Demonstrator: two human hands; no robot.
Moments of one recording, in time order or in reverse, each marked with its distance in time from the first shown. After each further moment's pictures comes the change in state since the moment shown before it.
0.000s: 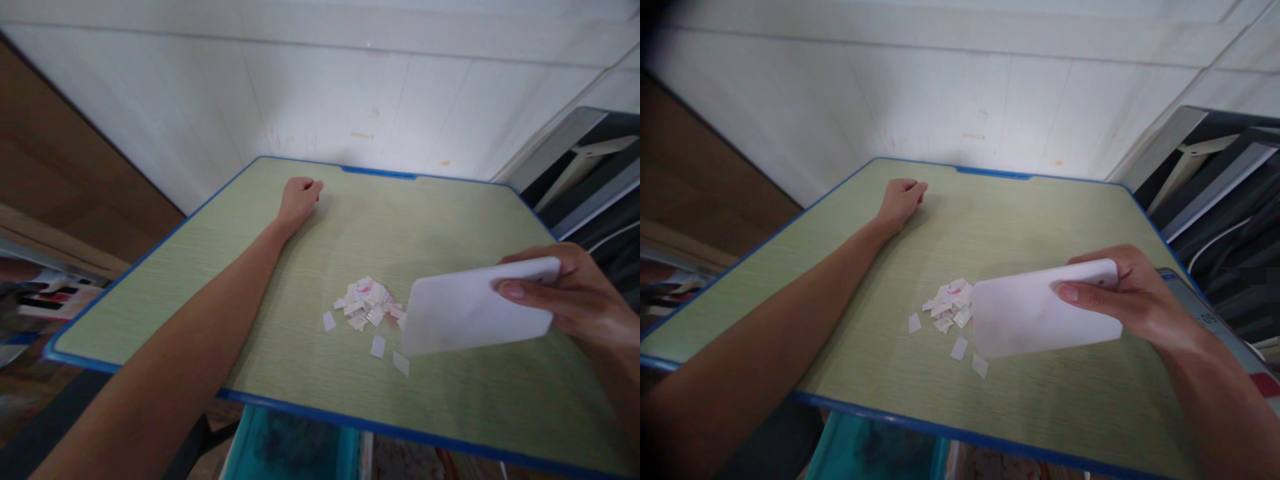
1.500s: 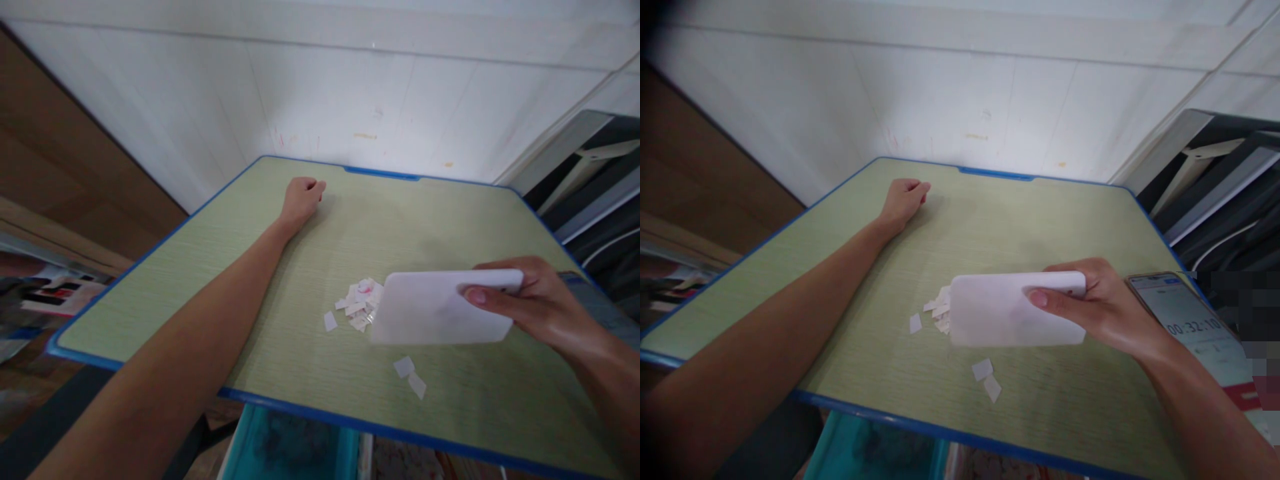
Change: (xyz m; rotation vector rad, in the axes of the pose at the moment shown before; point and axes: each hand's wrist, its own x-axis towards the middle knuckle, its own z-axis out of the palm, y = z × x) left_hand -0.001 0.003 -0.002 -0.006 -0.006 -0.007; right_hand 0.008 -0.001 0.023 0.027 -0.071 -0.035
